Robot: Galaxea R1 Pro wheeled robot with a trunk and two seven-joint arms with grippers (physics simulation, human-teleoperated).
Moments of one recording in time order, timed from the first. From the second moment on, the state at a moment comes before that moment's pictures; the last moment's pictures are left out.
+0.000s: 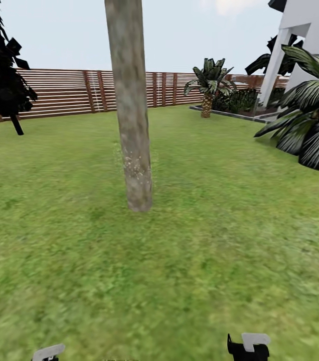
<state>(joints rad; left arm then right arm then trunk) -0.36 0.19 -0.36 -0.10 0.53 -0.44 0.12 -0.44 -0.05 0.15 -0.03 -0.05 -0.53 -0.26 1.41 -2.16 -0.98</state>
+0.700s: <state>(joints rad) -0.36 0.19 -0.36 -0.09 0.53 -0.43 0.12 -0.43 -0.04 0.15 -0.03 -0.05 -0.53 -0.26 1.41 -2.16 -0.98</state>
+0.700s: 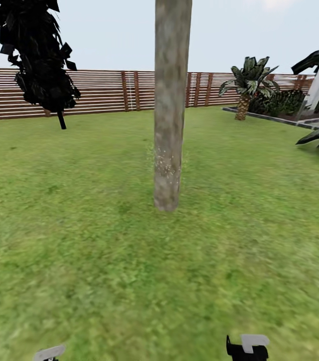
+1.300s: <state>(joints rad) -0.36 0.19 -0.36 -0.09 0.53 -0.43 0.12 -0.43 -0.04 0.15 -0.03 -0.05 -0.53 -0.26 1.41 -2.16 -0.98</state>
